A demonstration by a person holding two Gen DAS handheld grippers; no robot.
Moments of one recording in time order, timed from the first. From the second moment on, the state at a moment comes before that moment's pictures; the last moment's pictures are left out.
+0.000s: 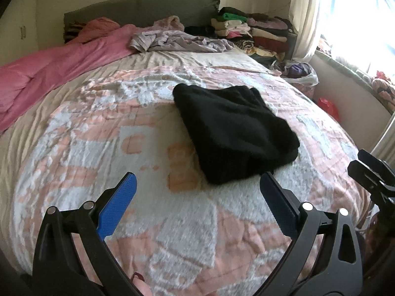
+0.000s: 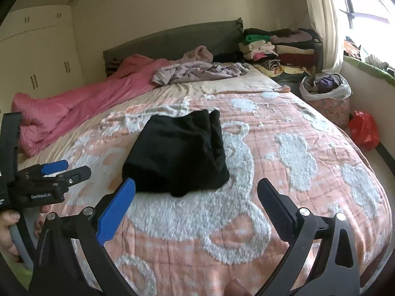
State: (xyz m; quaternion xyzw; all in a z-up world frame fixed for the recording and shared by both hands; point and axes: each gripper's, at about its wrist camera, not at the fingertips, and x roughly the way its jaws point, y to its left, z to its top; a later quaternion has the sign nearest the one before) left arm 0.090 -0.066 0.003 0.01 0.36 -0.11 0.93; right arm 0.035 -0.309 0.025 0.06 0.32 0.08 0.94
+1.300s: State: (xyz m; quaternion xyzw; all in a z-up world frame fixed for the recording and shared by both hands) left arm 0.048 -0.042 -0.036 0.00 0.39 -0.08 0.92; right arm 0.011 -0.282 -0.015 0.03 0.37 0.07 0.92
